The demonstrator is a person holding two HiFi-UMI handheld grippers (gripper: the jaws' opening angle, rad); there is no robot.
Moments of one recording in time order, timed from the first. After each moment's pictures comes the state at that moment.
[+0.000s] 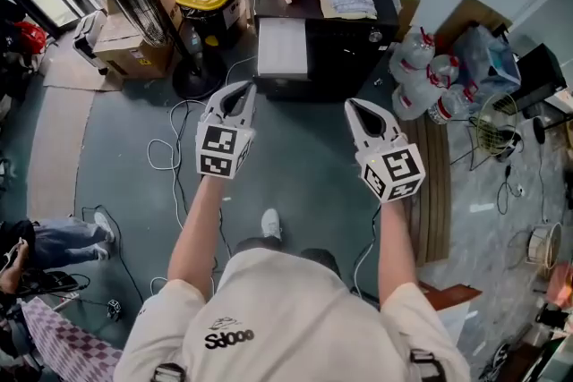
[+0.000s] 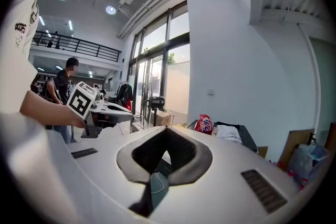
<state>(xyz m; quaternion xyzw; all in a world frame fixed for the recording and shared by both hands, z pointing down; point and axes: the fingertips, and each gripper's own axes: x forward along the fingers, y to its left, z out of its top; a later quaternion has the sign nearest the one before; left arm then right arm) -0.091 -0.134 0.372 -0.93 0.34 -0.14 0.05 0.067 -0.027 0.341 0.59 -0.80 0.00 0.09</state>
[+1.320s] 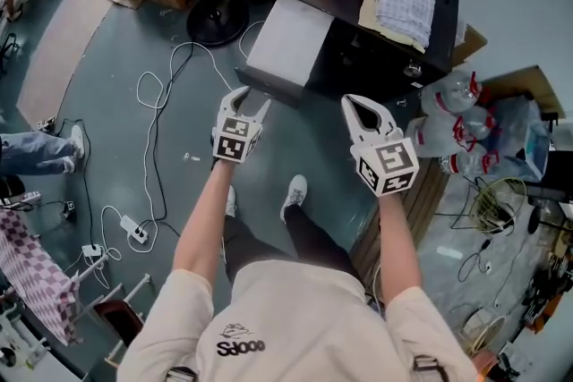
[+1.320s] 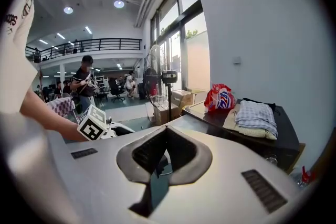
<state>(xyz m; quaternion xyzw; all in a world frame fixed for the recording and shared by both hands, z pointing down) 0.014 -0.260 0.643 -0.84 0.47 -0.24 -0.15 0.185 -0.229 0.490 0.42 -0.89 0.07 0.17</state>
